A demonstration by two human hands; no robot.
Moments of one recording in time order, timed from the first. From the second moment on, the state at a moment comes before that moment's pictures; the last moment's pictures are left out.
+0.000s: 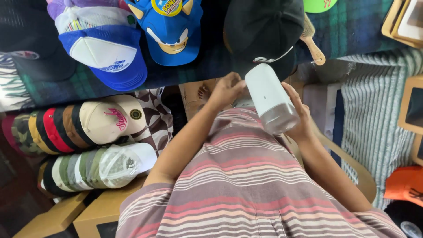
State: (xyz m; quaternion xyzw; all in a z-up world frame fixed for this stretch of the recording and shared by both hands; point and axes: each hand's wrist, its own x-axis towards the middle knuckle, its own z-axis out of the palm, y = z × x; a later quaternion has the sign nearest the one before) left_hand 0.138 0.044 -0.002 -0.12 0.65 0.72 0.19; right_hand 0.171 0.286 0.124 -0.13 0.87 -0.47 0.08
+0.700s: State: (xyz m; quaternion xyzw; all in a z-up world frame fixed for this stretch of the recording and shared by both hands) left_hand 0.121 0.022 -0.003 -0.21 0.25 0.92 0.21; right_hand 0.176 0.209 0.119 -0.07 0.93 -0.32 0.15
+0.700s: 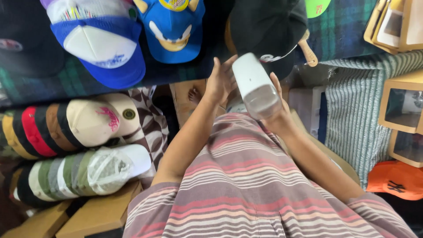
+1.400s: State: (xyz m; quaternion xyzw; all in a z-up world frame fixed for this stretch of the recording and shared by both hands) left_hand 0.120 0.026 -0.024 -0.26 0.17 0.92 0.23; right_hand 0.110 0.193 0.157 -0.27 0.86 -0.42 0.05
